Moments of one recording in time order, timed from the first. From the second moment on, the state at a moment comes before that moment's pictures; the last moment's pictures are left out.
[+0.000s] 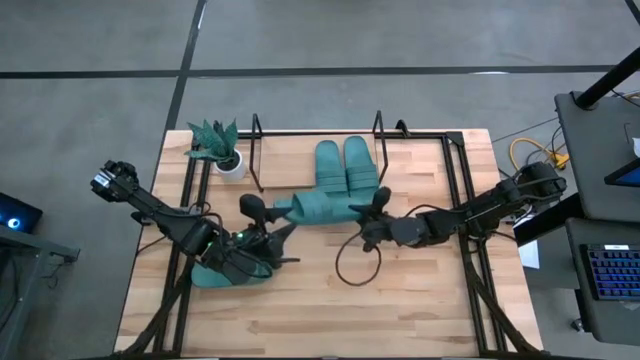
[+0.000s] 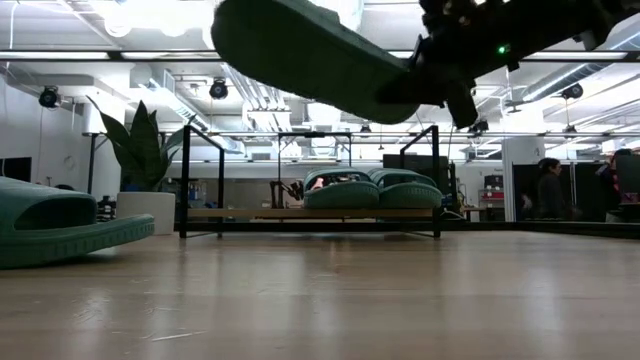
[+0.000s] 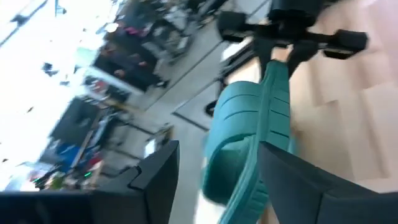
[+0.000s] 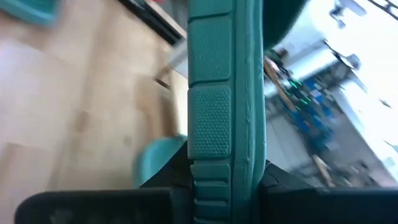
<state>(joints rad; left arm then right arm) -0.55 1.34 1.20 -0.43 -1.14 0.35 0.30 1.43 0.63 0.48 0.78 -0.65</state>
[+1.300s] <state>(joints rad) -0.42 1.44 1.19 -0.43 -1.16 0.43 0.38 1.43 0.63 0.48 1.04 -0.69</state>
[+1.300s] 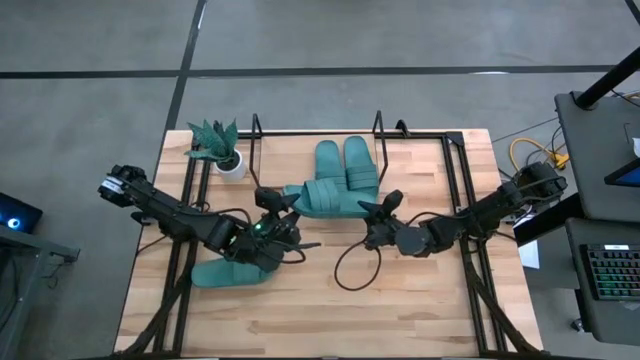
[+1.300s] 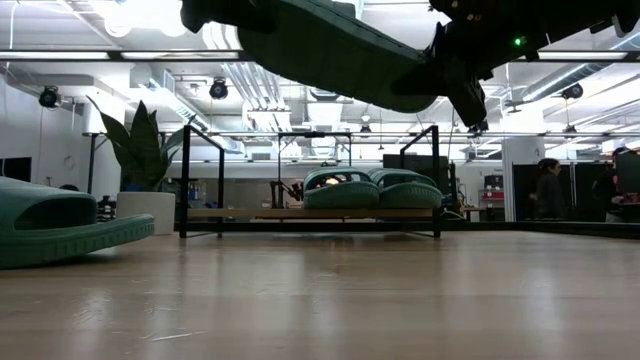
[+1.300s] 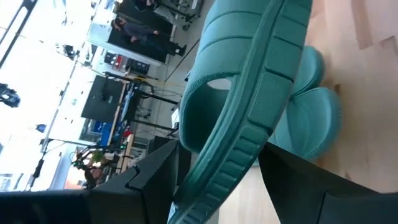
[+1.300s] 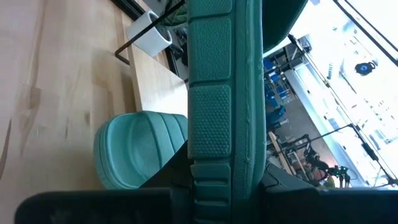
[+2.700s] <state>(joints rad) -0.42 1.26 1.04 -0.30 -0.75 0.53 0.77 1.21 0.57 0.53 1.04 -0.77</state>
